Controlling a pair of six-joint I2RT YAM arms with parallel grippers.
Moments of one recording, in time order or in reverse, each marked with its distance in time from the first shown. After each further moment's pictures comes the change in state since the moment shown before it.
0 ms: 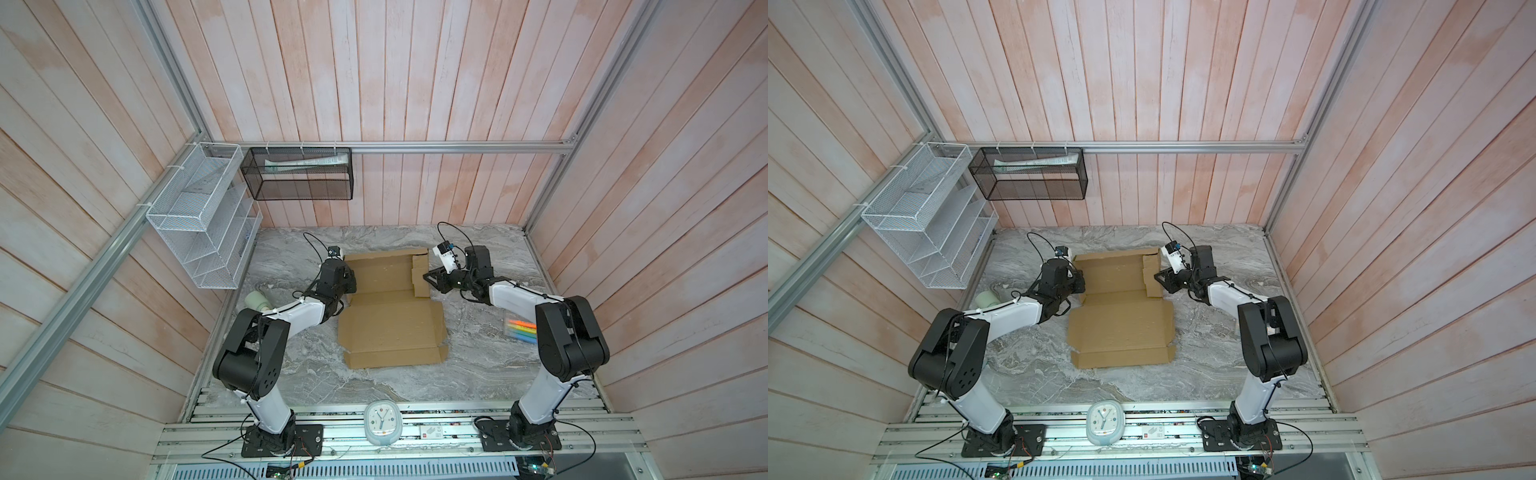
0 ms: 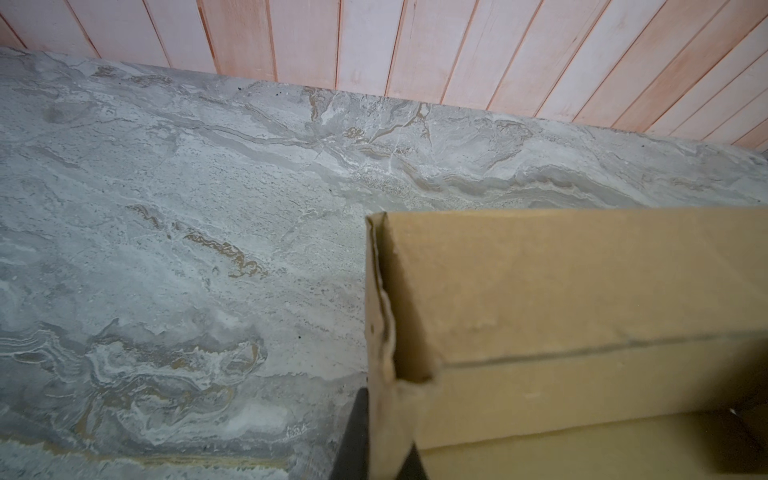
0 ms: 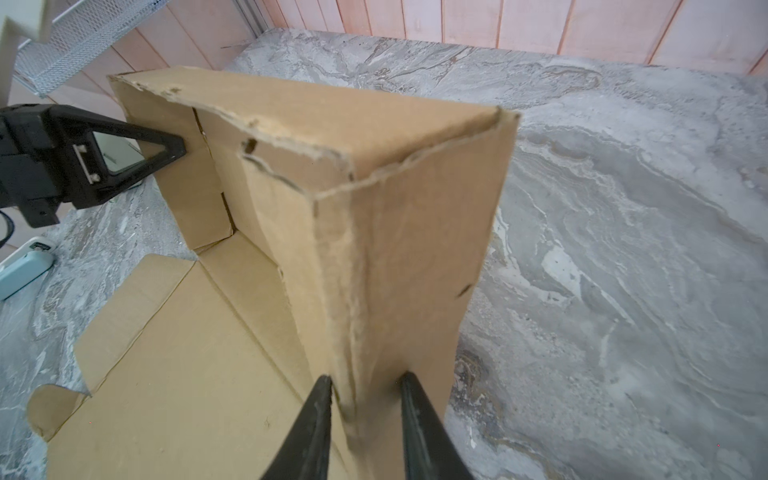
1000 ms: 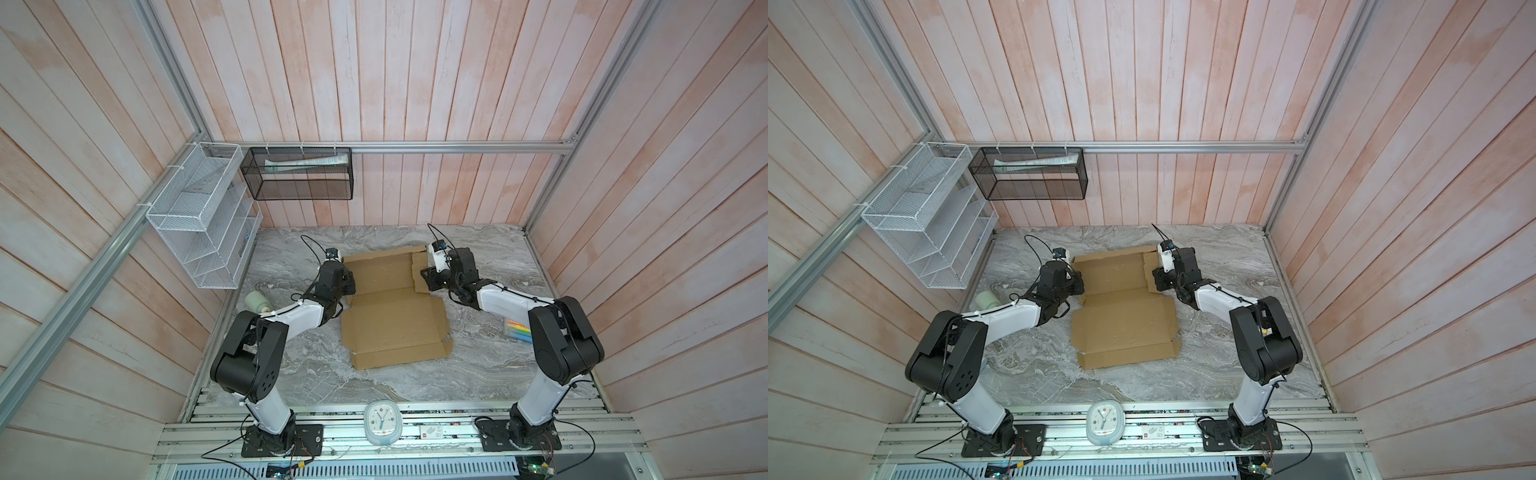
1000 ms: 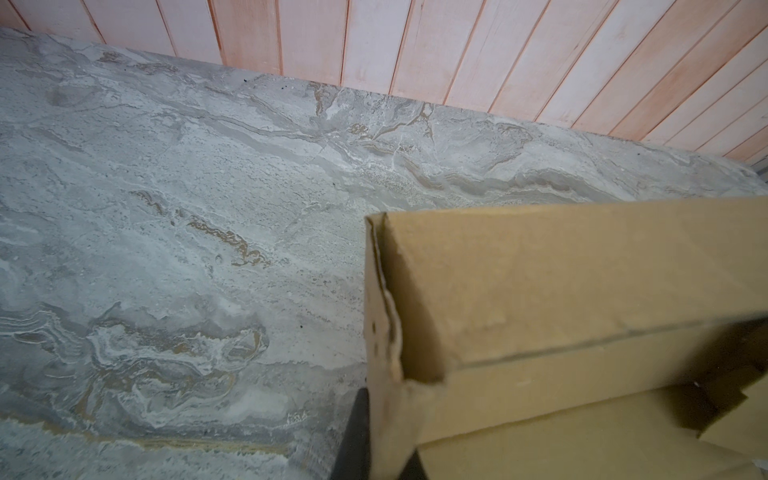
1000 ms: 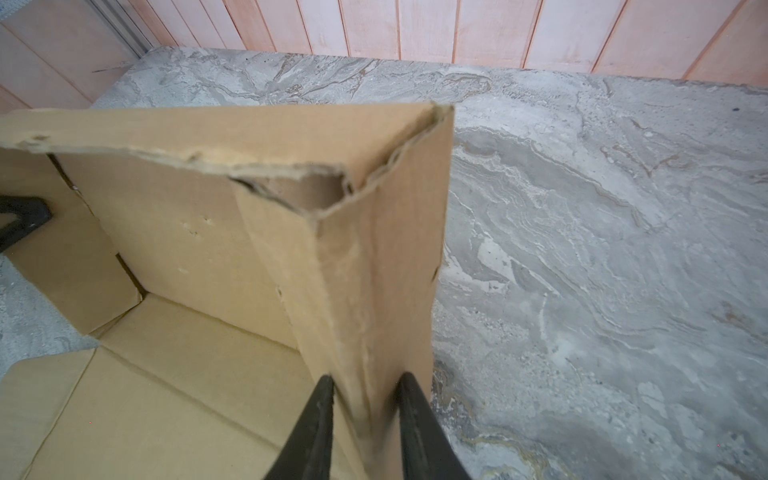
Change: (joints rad) left arm 0.002 -0.020 -0.034 0.019 0.002 -0.031; right arm 0.120 0.011 0.000 0.053 0.372 0.154
